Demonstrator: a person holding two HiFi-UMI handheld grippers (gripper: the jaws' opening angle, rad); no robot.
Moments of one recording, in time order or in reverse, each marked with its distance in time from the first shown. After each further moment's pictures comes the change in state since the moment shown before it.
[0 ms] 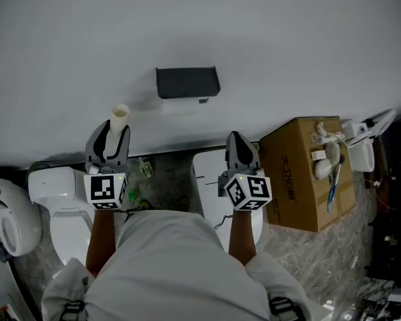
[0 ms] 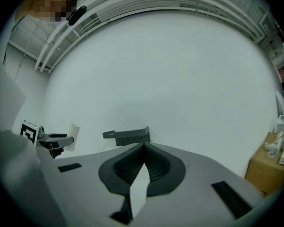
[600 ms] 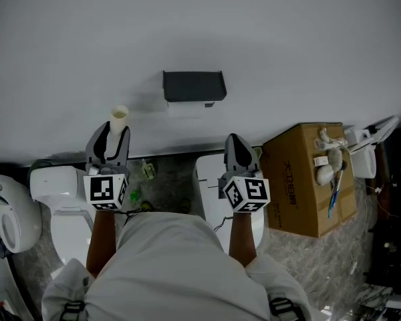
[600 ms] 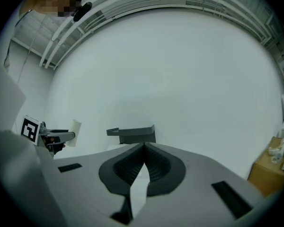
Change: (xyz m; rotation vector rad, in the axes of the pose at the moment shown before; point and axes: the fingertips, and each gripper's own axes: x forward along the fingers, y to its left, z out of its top) left arm -0.004 0.016 0.000 -0.026 -0.014 0.033; right arm 0.013 0.016 -0.003 -0.046 0.021 0.036
